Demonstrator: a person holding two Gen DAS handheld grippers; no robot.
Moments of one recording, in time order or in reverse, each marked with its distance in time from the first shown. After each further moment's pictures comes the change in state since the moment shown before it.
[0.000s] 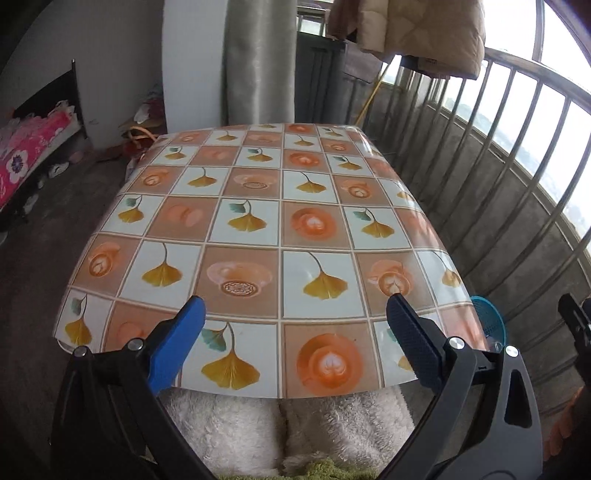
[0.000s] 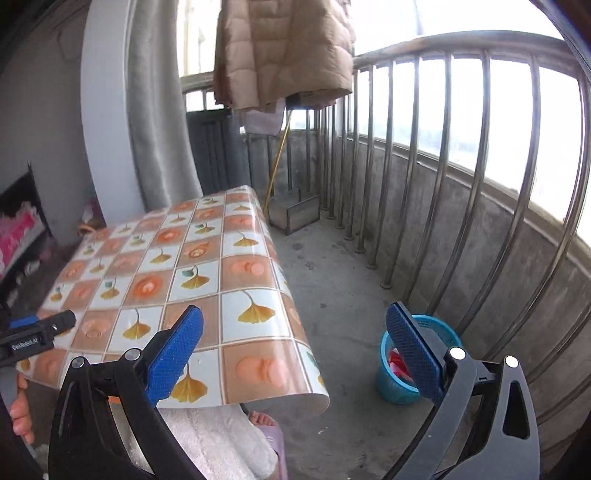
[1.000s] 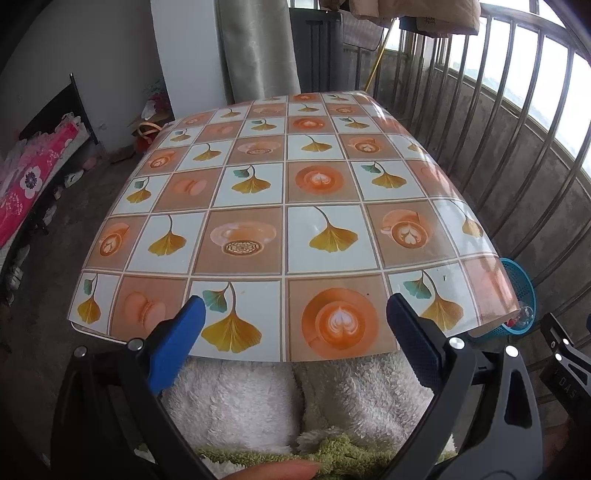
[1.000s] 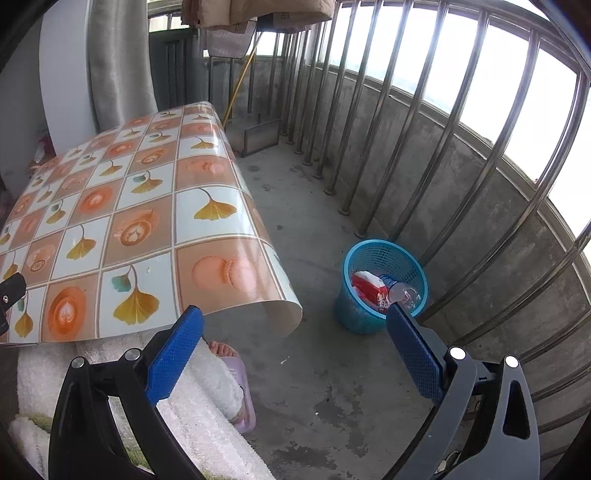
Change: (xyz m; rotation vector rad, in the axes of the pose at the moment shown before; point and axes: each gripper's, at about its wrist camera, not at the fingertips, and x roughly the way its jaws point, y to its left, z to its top) left arm 0.014 -0.037 -0.034 0.119 0.102 0.131; right arm 0.035 -0.002 -0.051 0.003 0.282 -0.195
